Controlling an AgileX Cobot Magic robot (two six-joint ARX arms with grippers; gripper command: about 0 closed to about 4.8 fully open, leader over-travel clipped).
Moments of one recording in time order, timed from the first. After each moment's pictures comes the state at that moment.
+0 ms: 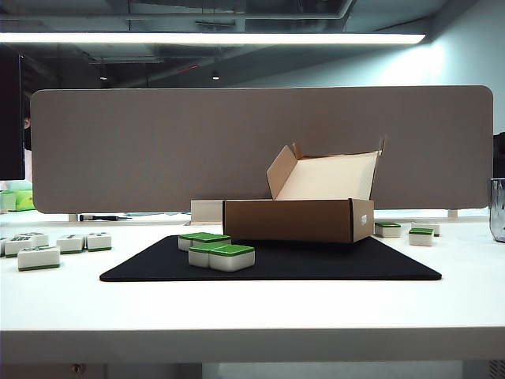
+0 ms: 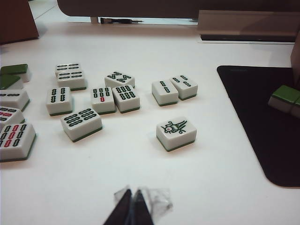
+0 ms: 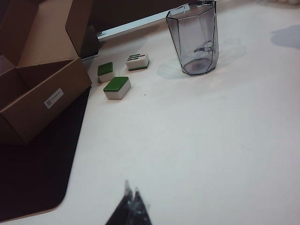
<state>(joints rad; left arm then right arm) -0.02 0.00 0.01 -0.18 -0.03 0.01 -0.01 0.01 0.01 -0.18 0.05 0.28</state>
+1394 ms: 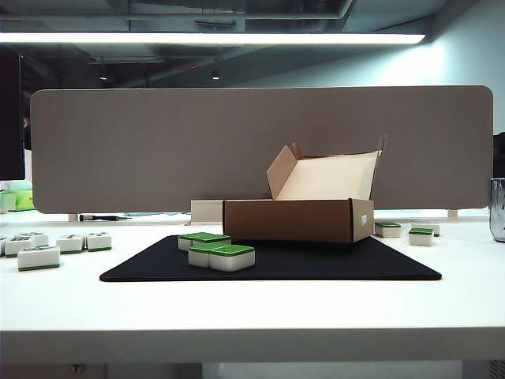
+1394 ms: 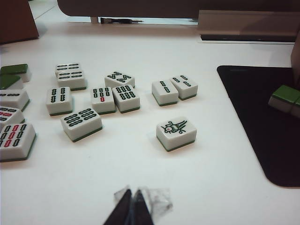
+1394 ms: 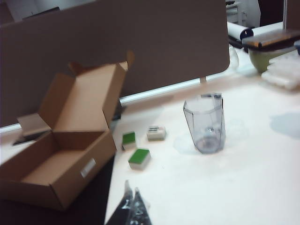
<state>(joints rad) -0.02 0.00 0.01 -0.18 -0.03 0.01 -0.01 0.01 0.27 -0.24 0.04 0.23</state>
